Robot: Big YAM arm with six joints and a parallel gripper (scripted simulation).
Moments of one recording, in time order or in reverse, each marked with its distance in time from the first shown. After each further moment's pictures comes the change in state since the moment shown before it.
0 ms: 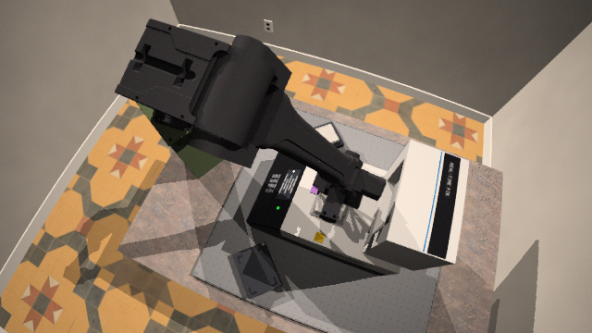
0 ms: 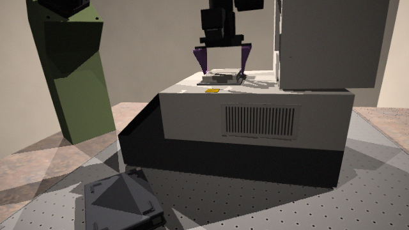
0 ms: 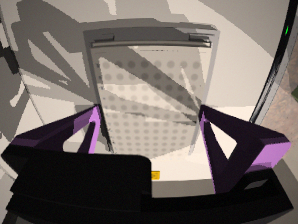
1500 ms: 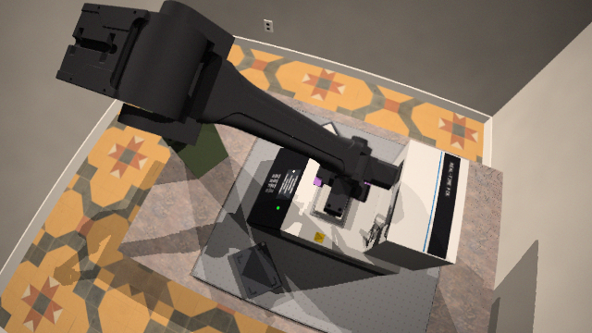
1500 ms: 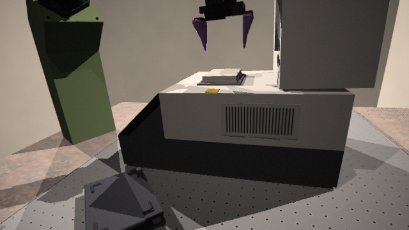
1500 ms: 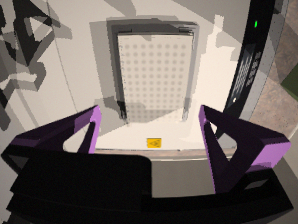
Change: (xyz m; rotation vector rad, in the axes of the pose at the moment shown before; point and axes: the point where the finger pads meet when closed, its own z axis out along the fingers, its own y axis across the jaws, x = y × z) arm 0.000 0.005 -0.068 -0.009 0.003 0.004
